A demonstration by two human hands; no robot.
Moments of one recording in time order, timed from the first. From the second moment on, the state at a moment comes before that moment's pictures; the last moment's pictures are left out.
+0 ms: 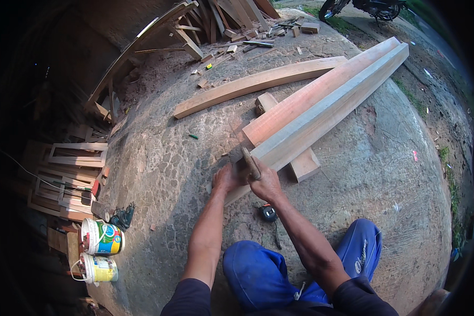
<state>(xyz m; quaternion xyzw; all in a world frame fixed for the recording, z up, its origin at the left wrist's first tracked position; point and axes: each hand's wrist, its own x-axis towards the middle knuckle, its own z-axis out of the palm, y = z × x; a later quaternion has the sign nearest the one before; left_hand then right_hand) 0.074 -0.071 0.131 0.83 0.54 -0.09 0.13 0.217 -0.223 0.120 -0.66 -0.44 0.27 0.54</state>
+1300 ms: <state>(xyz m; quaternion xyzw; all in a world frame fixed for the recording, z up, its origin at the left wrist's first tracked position) 0.069 -0.026 0.118 0.80 0.52 -0.10 0.28 0.185 -0.541 0.164 -0.64 -0.44 0.26 0.58</state>
